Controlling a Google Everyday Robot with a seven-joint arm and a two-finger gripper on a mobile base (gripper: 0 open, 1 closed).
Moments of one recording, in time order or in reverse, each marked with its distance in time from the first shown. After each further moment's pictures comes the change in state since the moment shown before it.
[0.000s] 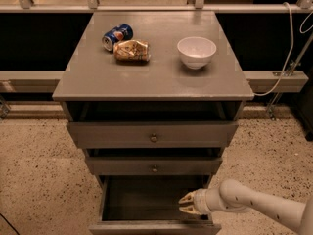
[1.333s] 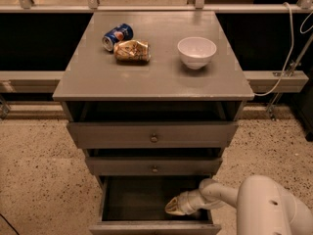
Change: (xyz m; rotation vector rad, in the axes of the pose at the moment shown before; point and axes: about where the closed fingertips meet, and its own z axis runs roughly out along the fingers) arm 0.049 0.008 0.135 -0.155 -0.070 0.261
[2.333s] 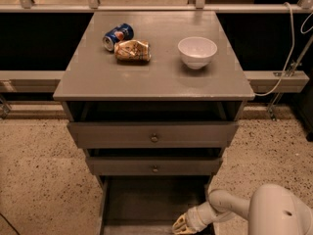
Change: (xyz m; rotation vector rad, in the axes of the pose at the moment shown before) arm 0.018 0.097 -0.018 -0.221 -0.078 -0.117
